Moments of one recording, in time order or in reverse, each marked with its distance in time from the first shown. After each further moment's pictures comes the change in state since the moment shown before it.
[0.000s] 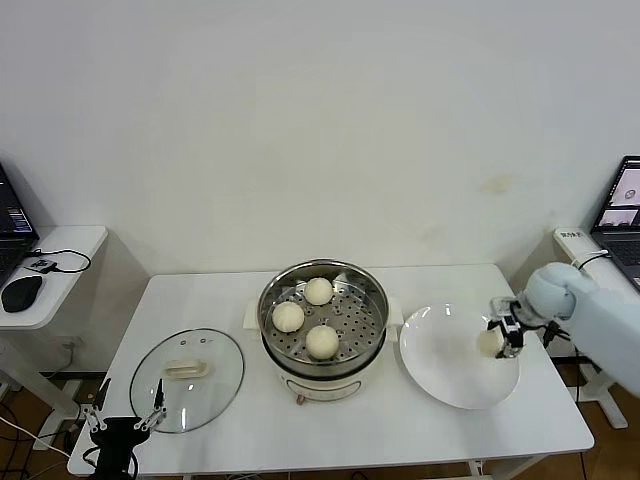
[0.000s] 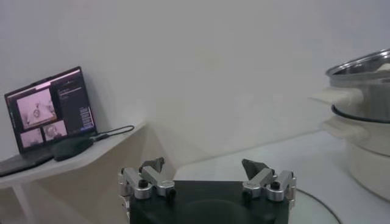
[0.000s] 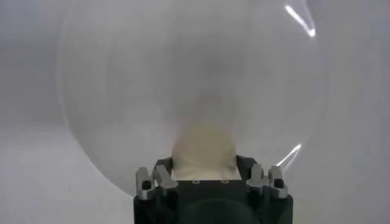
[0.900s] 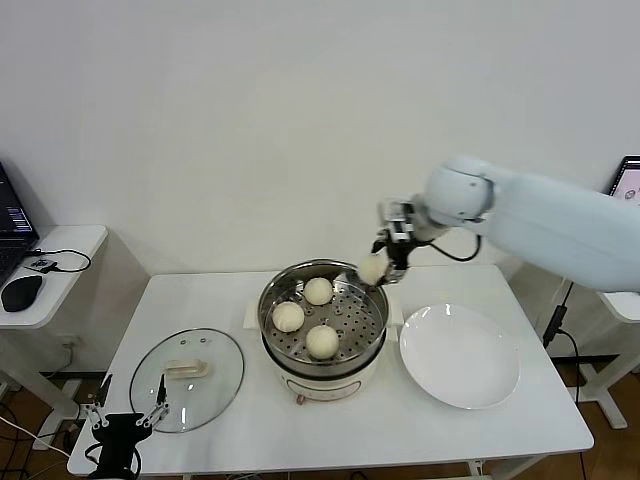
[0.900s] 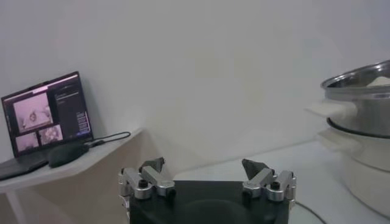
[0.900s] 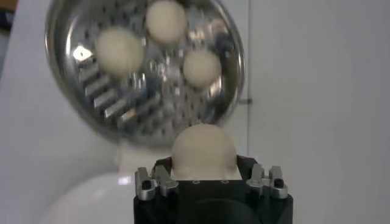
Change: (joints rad) left arm 0.001 -0.009 0.003 -0.026 -0.010 0.001 -0.003; right arm 0.620 0.357 -0.473 0.201 0.616 -0.354 0.184
